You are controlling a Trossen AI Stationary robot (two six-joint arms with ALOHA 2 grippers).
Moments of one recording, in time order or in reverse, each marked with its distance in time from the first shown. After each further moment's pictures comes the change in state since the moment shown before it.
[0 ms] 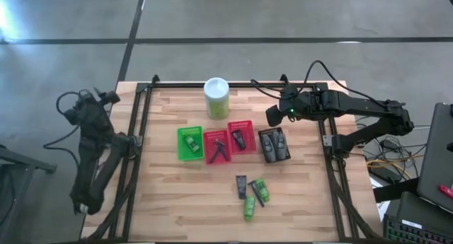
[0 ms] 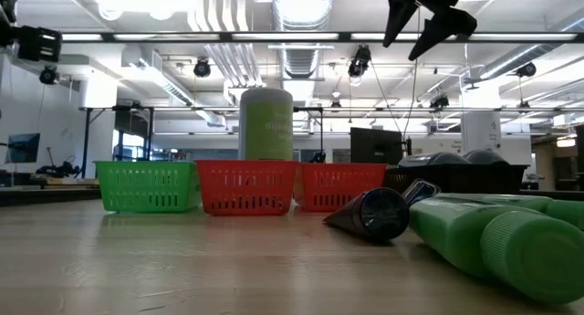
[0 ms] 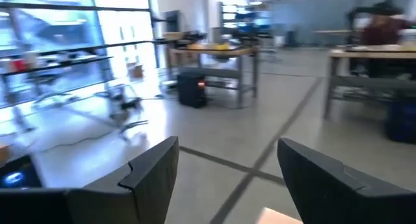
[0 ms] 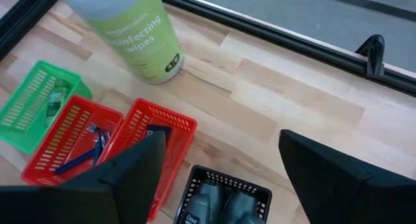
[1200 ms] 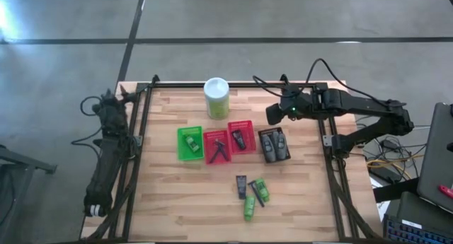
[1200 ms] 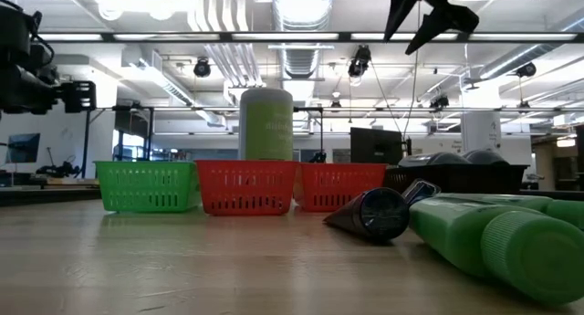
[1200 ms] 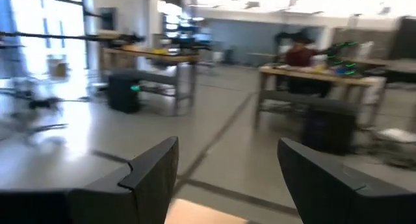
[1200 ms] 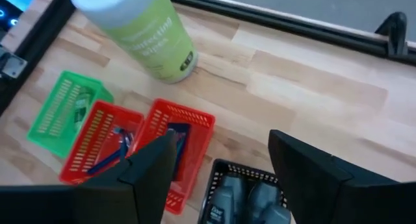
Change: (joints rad) left arm 0.171 -0.002 -0.452 0.515 0.440 -0.118; right arm 0.001 0.000 0.031 -0.008 -0.049 0.090
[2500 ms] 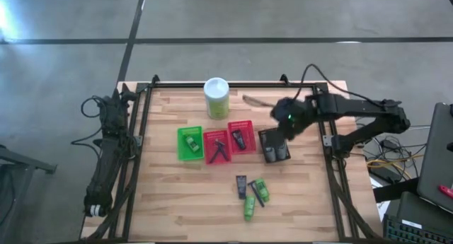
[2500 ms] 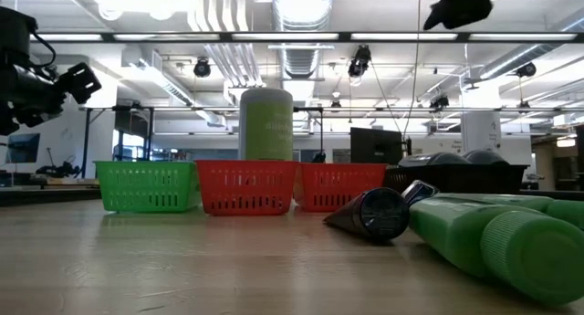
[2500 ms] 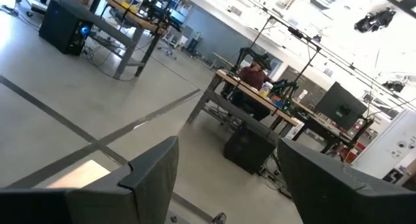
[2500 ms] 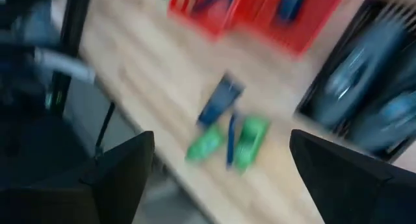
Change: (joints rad) left arm 0.002 0.002 -0.001 -0.010 0.122 -0.480; right arm 0.078 0.054 0.033 0.001 -0.648 0.089
